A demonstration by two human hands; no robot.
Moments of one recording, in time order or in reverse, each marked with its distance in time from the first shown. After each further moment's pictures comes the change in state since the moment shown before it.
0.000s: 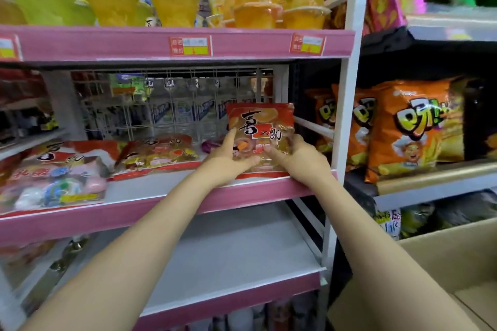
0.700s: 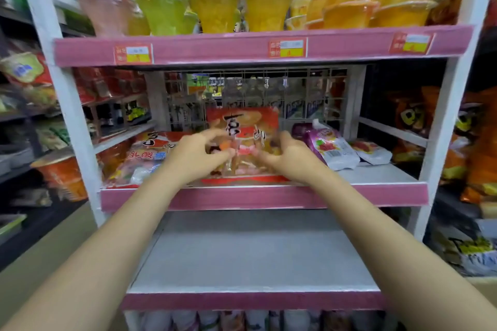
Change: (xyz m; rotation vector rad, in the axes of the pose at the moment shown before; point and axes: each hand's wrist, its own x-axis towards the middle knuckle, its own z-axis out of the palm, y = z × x) left_hand -0.092 -0.083 -0.130 0.257 0.384 -0.012; right_hand -0.030 -0.137 0.049 0.124 -0.283 -0.319
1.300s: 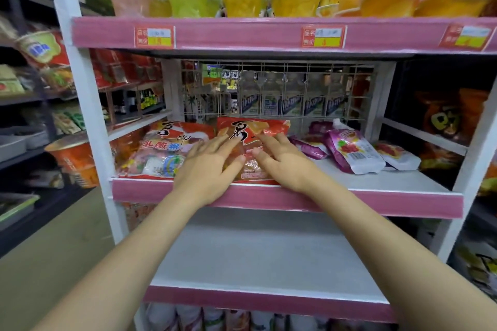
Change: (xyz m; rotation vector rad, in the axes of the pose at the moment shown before) left_hand -0.014 -0.035 0.036 0.297 -0.018 0.061; right_hand 0.018 -0.015 0.039 -0.033 -0.119 -0.220
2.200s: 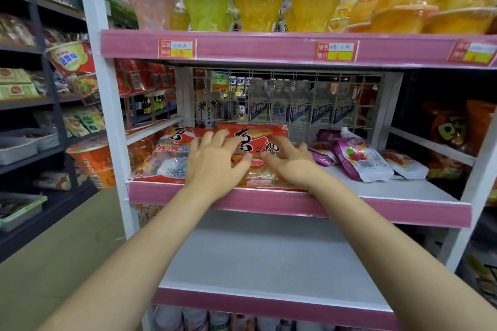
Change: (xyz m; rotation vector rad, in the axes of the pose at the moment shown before) left_hand 0.008 -0.002 -0.011 0.136 0.196 -0.039; right_hand 0.020 -0.001 0.005 0.039 0.030 0.259
